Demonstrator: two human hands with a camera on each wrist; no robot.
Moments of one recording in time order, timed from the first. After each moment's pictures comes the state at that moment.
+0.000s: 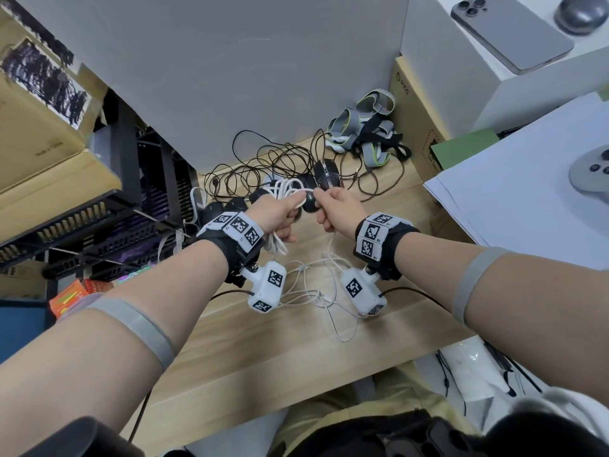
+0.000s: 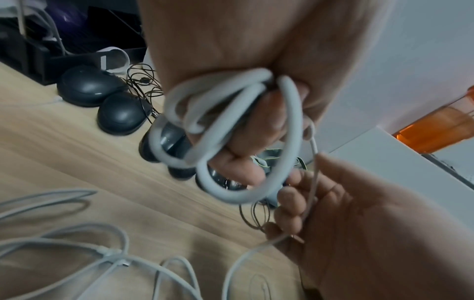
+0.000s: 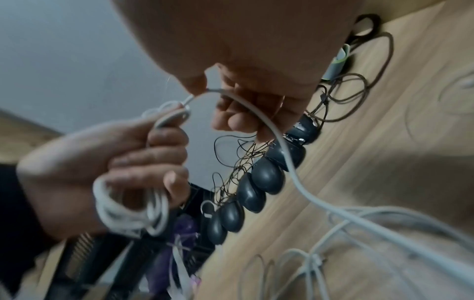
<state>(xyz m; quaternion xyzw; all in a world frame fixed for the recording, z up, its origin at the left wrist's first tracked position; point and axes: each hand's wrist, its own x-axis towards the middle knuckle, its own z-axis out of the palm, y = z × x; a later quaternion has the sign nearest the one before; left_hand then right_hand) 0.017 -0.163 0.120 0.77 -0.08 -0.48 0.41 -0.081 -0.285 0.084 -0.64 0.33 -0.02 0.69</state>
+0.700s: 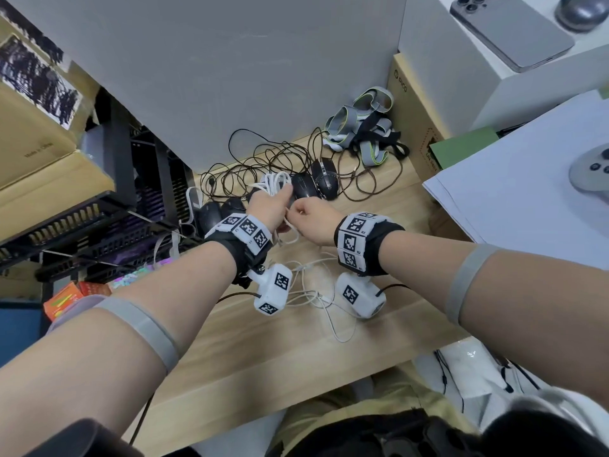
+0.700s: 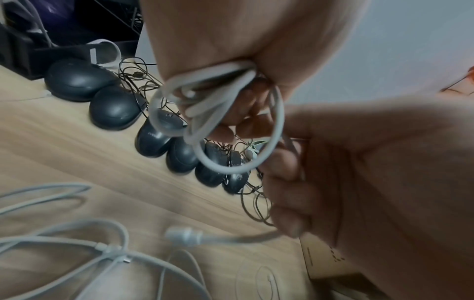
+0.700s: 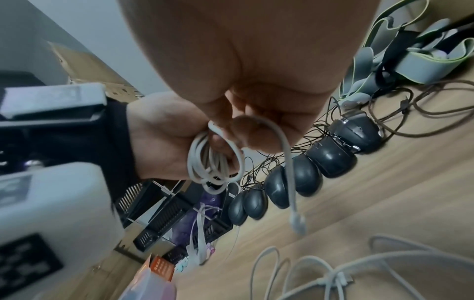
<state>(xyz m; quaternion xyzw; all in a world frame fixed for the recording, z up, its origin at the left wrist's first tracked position) 0.021 -0.174 0.111 0.88 -0.06 -0.30 0.37 -0.068 -0.263 0.095 -0.82 0.20 0.07 0.53</state>
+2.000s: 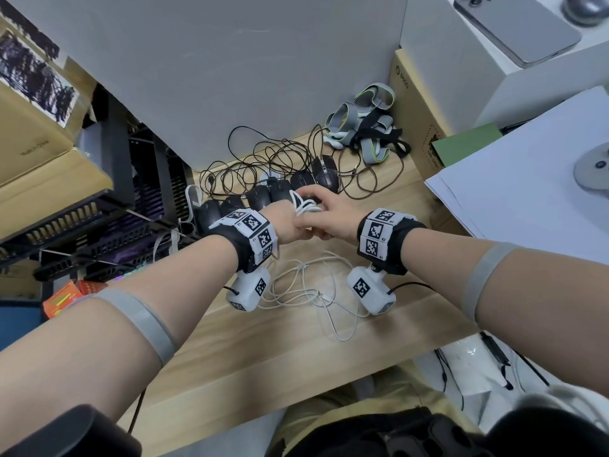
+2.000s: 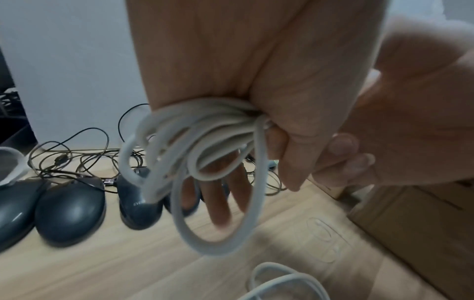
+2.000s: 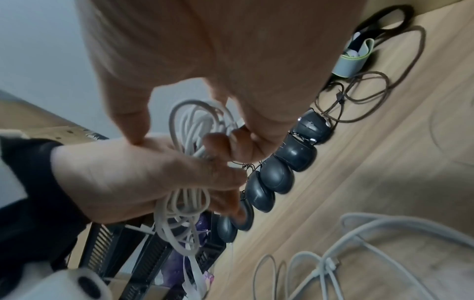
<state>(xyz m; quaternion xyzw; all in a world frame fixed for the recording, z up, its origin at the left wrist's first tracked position) 0.007 -0.179 0.127 0.83 -0.39 -0.40 0.02 -0.090 -0.284 0.094 -0.64 0.21 0.06 0.74</state>
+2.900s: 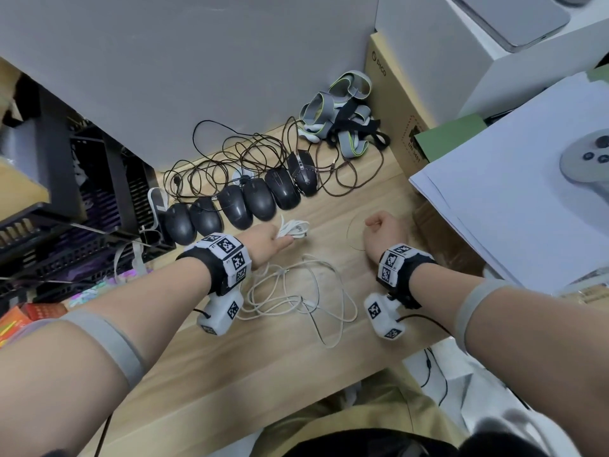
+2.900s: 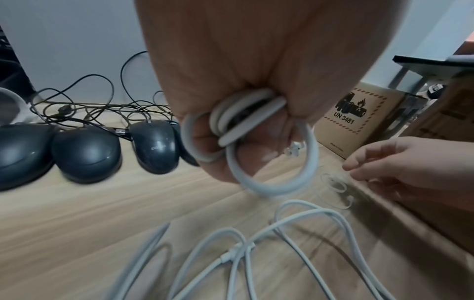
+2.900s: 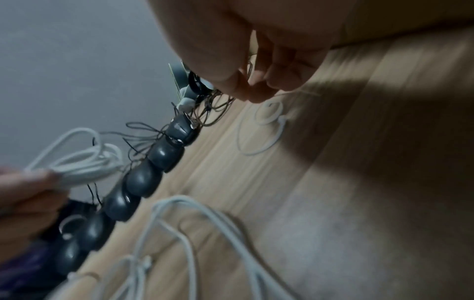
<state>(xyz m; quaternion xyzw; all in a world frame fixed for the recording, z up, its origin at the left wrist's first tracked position) 0.013 -0.169 0.067 0.85 -0.36 -0.39 -0.02 -0.158 -0.339 -0.021 -0.69 0.57 -0.03 0.45</state>
